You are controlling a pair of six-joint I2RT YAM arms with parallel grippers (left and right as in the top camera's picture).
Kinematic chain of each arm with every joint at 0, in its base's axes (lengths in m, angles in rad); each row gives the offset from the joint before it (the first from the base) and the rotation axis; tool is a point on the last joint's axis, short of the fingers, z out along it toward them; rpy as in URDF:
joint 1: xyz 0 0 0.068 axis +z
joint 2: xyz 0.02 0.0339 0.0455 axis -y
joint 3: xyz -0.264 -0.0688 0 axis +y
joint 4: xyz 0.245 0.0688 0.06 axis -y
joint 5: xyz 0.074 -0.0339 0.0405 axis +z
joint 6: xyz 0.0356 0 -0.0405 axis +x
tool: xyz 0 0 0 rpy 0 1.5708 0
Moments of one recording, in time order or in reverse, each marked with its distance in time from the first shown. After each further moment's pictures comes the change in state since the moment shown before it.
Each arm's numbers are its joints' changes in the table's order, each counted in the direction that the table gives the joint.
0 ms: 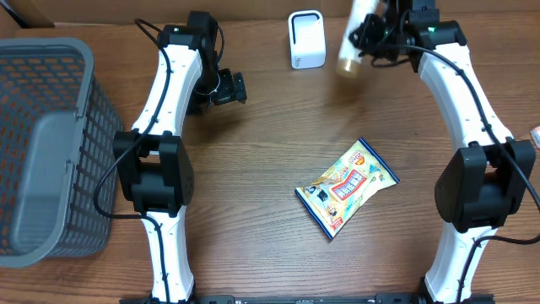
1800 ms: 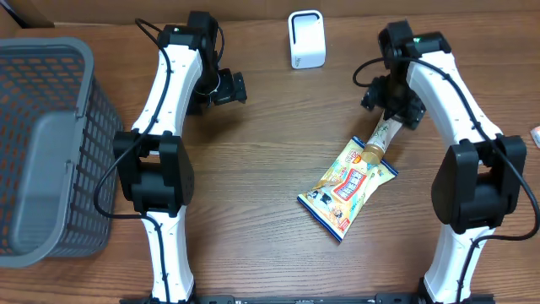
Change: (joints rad) left arm 0.000 0.000 0.000 0.000 0.000 0.000; right arm 0.024 0.000 0.135 -0.651 -0.474 0.248
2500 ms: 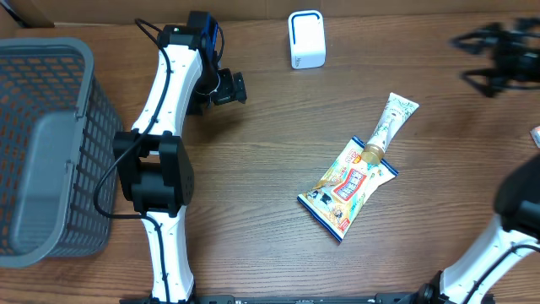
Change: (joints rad) left arm 0.000 0.000 0.000 0.000 0.000 0.000; right arm -0.546 0.000 -0.196 0.098 1.006 -0.475
